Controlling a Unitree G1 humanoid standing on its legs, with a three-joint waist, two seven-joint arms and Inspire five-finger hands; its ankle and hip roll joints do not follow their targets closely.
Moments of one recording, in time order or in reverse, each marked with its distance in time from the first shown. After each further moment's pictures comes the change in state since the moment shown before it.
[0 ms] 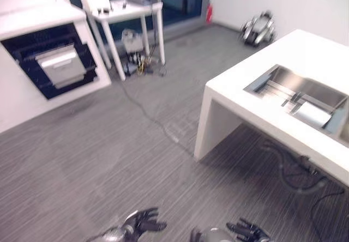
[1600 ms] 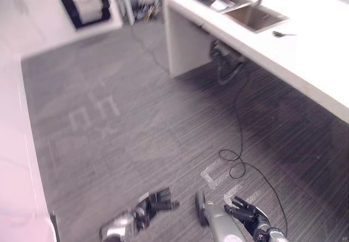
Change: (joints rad) left arm -0.089 -0.050 0.053 -0.082 -0.121 0.035 -0.031; right arm -0.003 -0.010 -0.034 -0.274 -0.001 0.016 0.032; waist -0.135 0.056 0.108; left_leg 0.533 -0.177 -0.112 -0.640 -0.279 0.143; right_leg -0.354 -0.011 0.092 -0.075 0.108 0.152
